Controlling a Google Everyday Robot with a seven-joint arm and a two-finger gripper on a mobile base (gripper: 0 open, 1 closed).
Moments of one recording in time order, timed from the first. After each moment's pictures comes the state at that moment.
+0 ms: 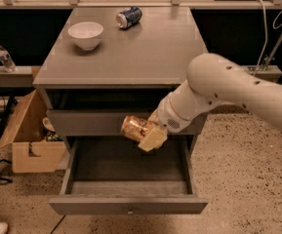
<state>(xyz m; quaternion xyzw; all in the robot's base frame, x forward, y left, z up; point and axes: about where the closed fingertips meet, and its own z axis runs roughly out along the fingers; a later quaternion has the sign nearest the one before) 0.513 -0.021 0.744 -0.59 0.75 0.19 0.22</state>
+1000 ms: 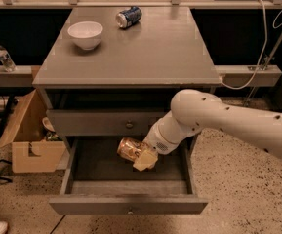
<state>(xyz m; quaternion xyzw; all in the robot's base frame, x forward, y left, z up) 0.503 -0.009 0.650 -0.57 0.78 0.20 0.18</state>
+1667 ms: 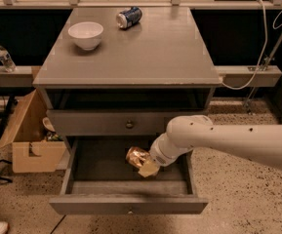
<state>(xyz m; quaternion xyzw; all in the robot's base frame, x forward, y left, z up) 0.528 -0.028 0.557 -0.52 0.82 0.14 0.19</state>
